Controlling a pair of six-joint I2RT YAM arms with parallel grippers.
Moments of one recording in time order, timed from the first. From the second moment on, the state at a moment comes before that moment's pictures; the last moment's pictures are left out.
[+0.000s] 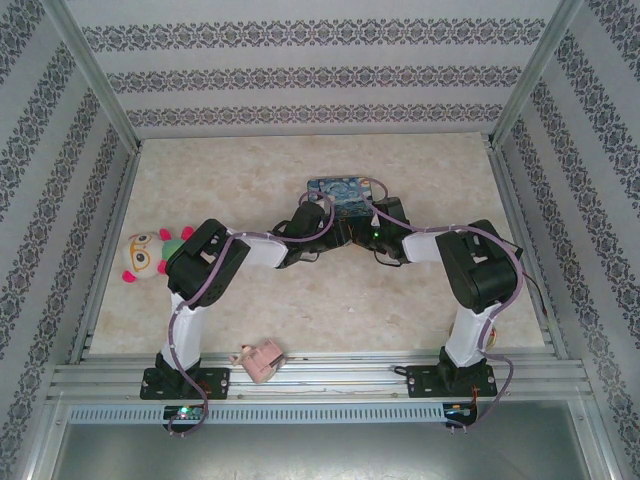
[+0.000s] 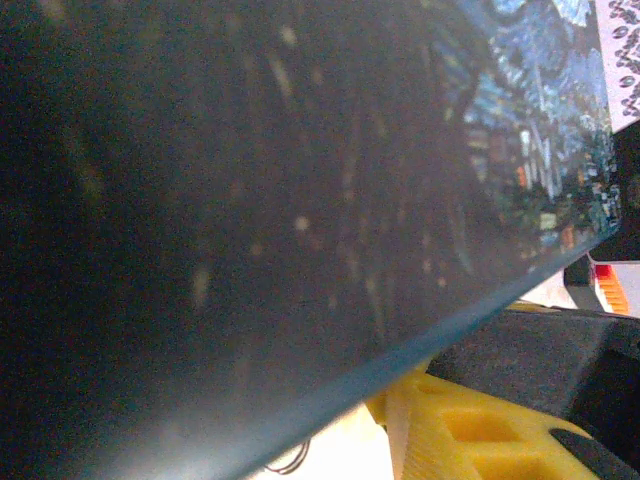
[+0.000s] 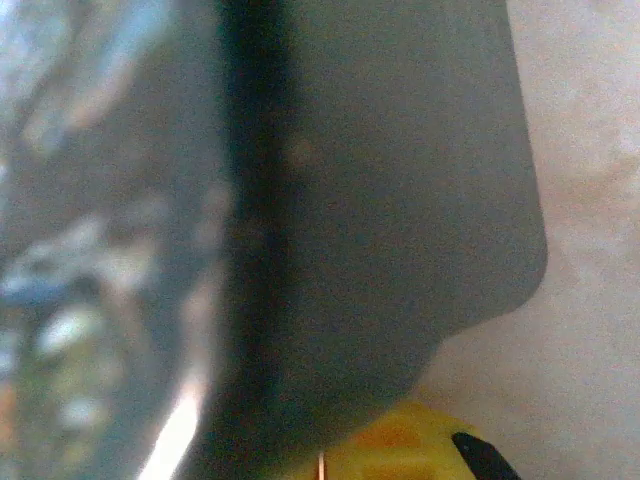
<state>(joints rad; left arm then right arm) -0.64 2.08 1.13 0.35 0.23 -0.90 0.35 1.85 0.83 0.23 -0.29 0.73</state>
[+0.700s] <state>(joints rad) -0.64 2.09 1.13 0.37 0.23 -0.90 0.34 1.87 0.83 0.27 -0.33 0.76</state>
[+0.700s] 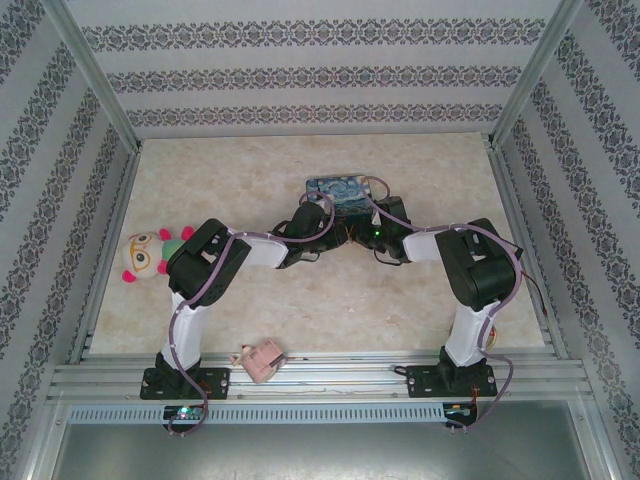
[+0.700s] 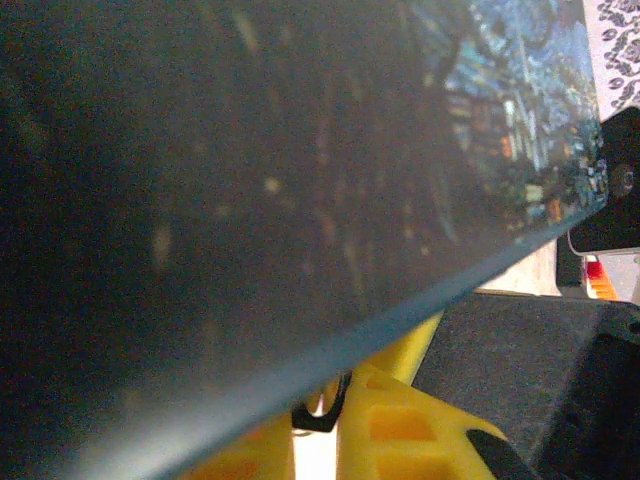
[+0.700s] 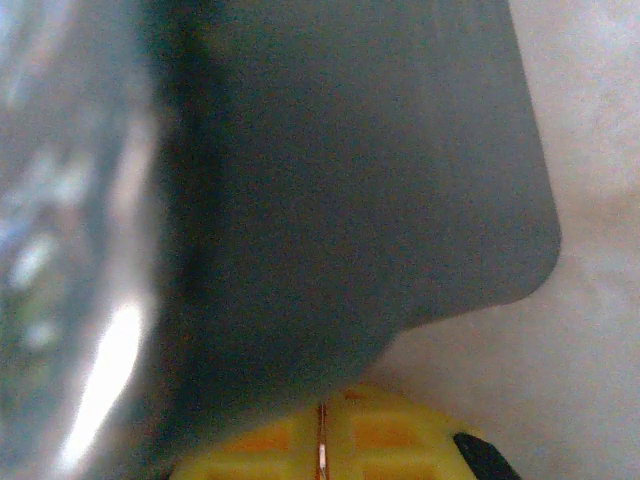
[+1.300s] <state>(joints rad) -0.62 2.02 1.09 0.35 0.36 -0.94 0.28 1.56 0.53 0.34 -0.38 0.84</state>
